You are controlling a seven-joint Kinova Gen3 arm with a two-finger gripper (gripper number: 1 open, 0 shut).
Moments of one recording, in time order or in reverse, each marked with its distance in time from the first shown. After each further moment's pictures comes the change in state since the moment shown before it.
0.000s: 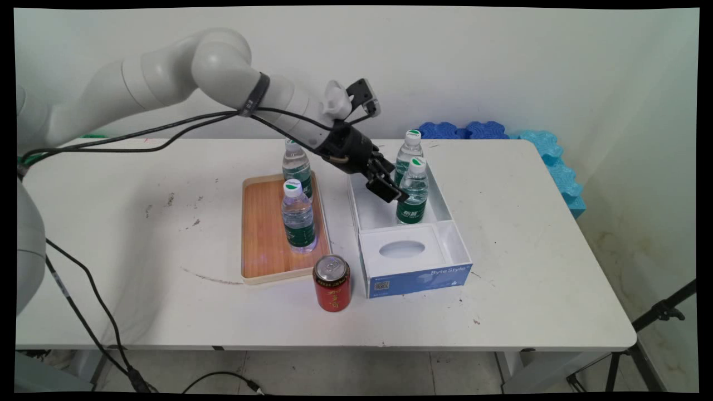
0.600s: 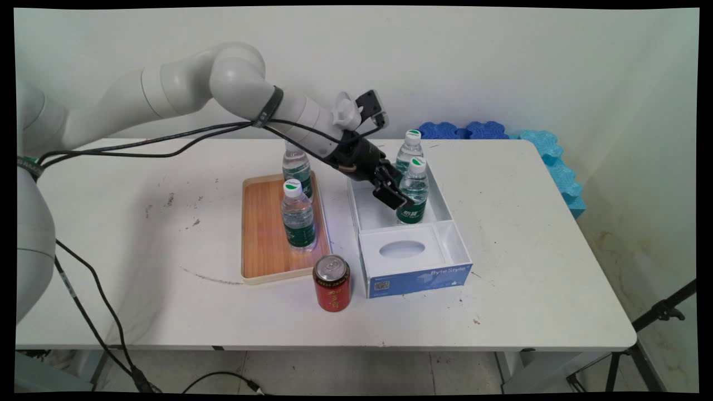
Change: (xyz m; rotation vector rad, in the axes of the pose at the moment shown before) arm -0.005 -0.003 0.026 -0.001 -0.001 0.029
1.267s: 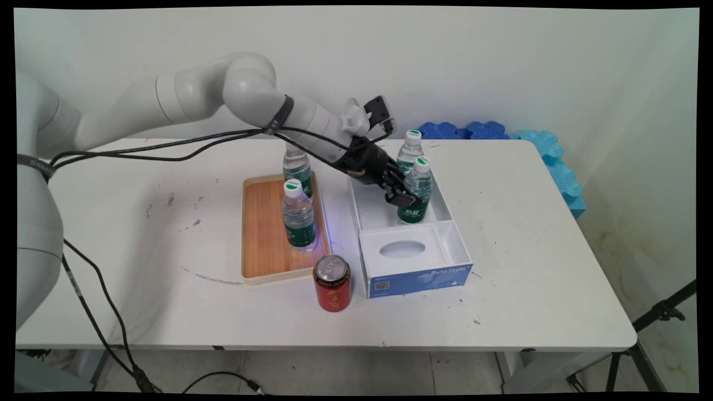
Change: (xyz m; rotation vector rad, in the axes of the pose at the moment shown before) arm 0.000 0.000 0.020 -0.001 0.016 0.017
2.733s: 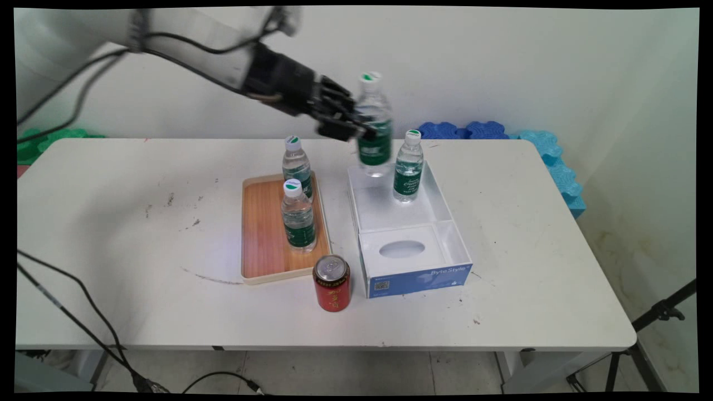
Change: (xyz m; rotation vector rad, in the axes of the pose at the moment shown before) arm 0.004 -0.006 -0.198 -0.043 0.208 0.066
